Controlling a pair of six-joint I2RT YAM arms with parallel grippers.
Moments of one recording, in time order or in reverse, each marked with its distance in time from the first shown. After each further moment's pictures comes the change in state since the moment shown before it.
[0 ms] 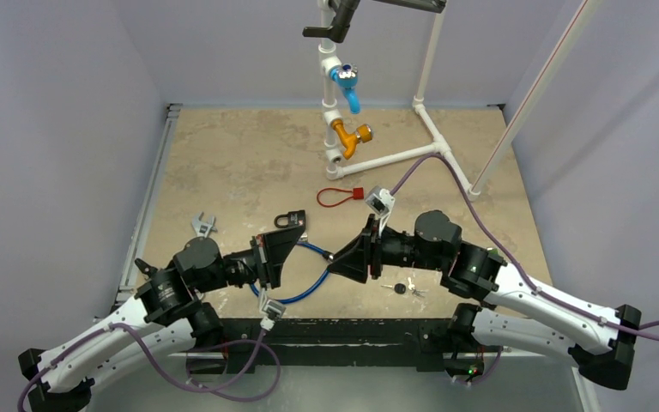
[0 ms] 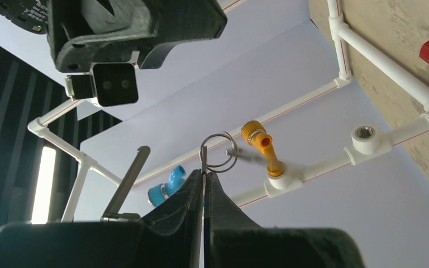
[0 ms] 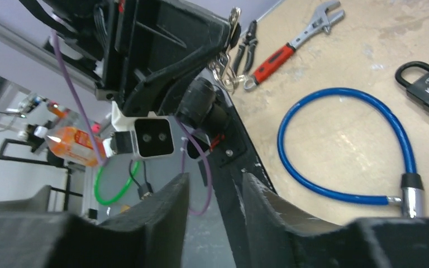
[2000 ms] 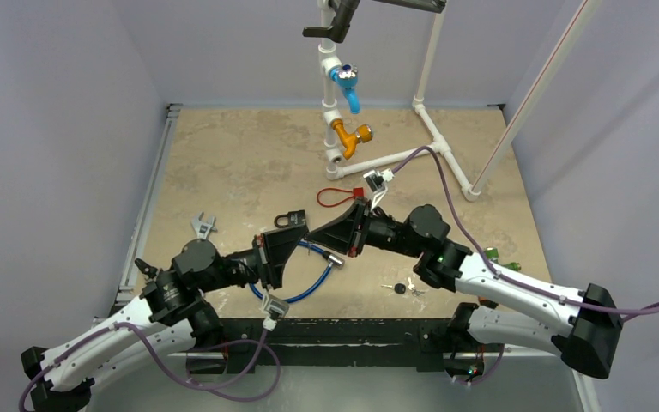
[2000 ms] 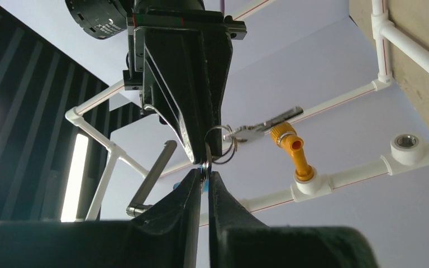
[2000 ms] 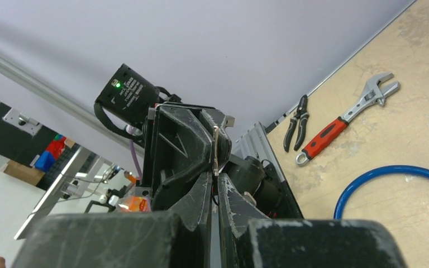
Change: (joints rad) left arm 0.003 0.003 -0.043 0.151 0.021 0.000; right arm -0.062 0.200 -0.084 0.585 -0.014 0.295
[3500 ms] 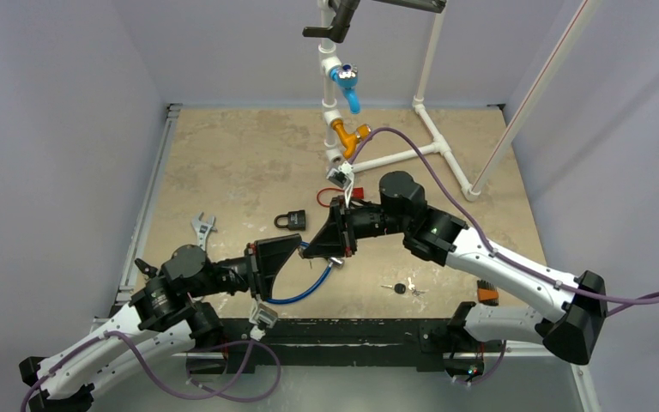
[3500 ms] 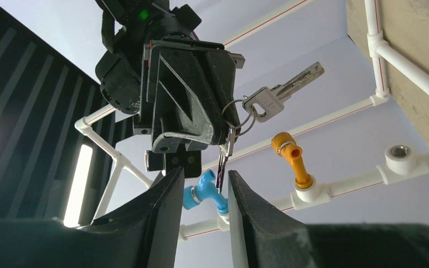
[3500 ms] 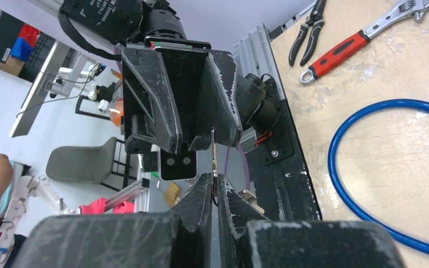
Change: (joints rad) left arm 0.000 -0.097 0.000 -0.109 0.086 0.000; right arm -0.053 0.134 0.320 -0.552 -0.361 -0.248
